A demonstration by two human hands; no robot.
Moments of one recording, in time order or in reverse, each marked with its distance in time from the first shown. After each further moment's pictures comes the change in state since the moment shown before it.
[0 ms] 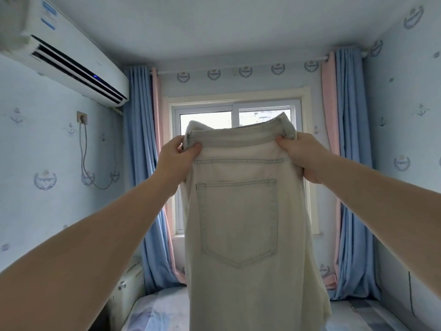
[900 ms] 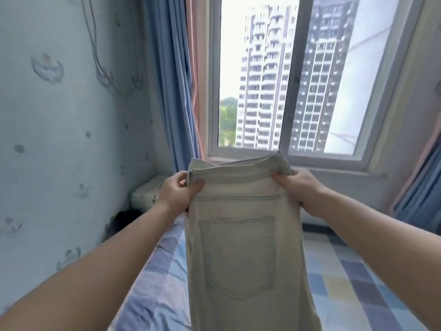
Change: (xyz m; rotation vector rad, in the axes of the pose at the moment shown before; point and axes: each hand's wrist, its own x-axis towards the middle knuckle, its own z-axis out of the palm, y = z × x) left_hand -0.054 -0.415 -0.189 0.193 0.081 -0.570; right_hand 0.061 0.371 0.283 -0.155 -0.232 0.453
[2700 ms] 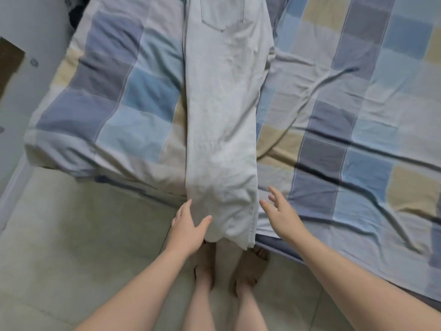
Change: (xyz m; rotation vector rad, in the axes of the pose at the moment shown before) left_hand -0.471 -0.575 0.080 0.588 -0.274 -1.128; right_hand -0.263 0.682 0.147 -0.378 -0.549 0.790
